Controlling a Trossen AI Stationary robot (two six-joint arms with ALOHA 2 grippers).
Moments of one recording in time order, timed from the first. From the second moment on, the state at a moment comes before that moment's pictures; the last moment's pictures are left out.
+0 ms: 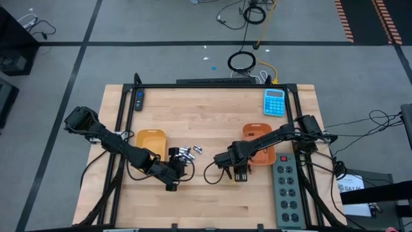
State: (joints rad) left arm -0.50 1.52 0.78 -0.17 -0.37 -0.27; right arm 0.24 1.98 1.26 -0.91 -0.07 0.25
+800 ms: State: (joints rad) left arm -0.46 1.52 0.79 -0.13 -0.41 -0.18; right arm 0.28 1.56 1.33 -1.27 0.26 0.51
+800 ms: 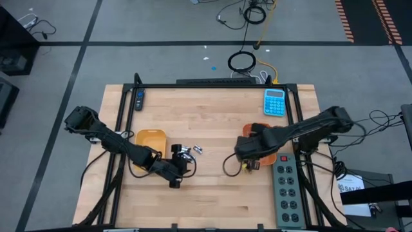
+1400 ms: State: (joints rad) left arm -0.40 1.52 0.79 -0.01 -0.40 0.03; right arm 0.28 1.49 1.19 -1.30 0.26 0.67
